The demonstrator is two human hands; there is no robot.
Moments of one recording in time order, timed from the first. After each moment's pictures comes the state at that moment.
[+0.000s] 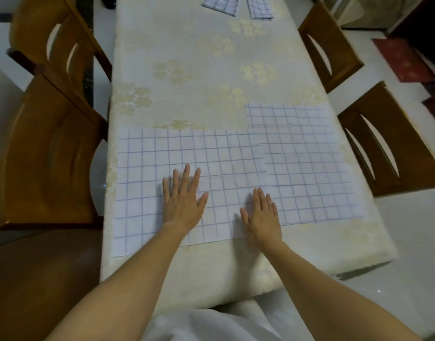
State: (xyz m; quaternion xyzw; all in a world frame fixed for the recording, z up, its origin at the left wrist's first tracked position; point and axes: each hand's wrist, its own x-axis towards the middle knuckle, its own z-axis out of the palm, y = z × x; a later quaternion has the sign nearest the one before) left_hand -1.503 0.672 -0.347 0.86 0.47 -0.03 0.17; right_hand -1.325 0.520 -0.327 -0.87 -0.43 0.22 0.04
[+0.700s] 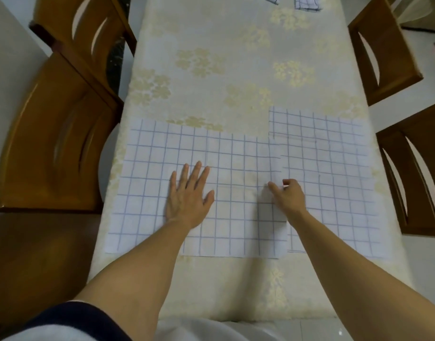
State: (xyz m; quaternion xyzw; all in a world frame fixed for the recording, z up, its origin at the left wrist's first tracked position) left_hand -1.478 0.692 -0.369 0.85 0.51 -0.06 0.12; right_hand -1.222 0.617 -0.308 -0.89 -0.20 0.34 0.23
